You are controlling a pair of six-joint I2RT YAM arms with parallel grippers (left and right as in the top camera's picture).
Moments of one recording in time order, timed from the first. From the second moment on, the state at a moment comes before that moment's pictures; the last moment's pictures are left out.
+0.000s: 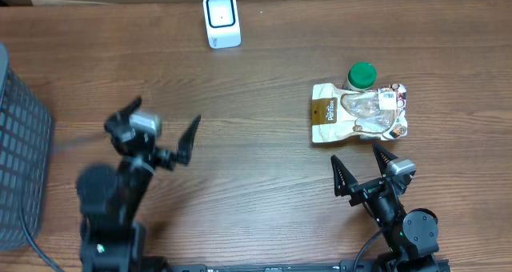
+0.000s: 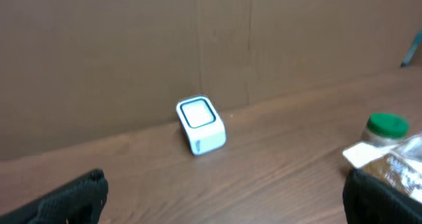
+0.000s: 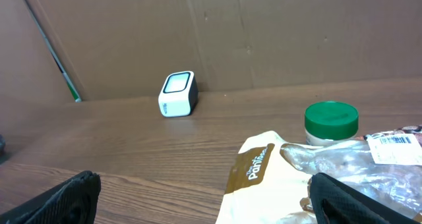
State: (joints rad) left arm 0.00 0.62 0.52 0.01 0.31 0.09; right arm 0.26 0.01 0.02 -0.02 -0.10 0.23
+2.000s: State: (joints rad) left arm 0.01 0.02 0.01 -0.05 0.37 0.43; right arm 0.26 0.01 0.02 -0.02 -0.11 0.23
